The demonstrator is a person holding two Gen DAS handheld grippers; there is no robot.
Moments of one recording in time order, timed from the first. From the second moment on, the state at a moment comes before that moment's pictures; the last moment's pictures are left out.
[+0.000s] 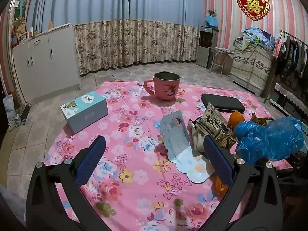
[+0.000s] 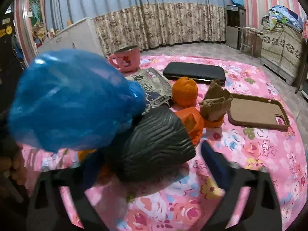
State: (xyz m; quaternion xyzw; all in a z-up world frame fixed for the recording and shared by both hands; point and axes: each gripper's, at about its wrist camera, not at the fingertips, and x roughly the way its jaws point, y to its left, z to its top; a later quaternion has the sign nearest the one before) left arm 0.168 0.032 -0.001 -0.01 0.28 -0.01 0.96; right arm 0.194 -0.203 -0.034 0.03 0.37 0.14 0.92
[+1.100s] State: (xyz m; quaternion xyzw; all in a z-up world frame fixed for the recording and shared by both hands) left arm 0.138 -0.026 -0.007 -0.03 0.29 -0.11 0.95; right arm 0.137 -0.295 0.043 0.06 0.25 0.01 0.97
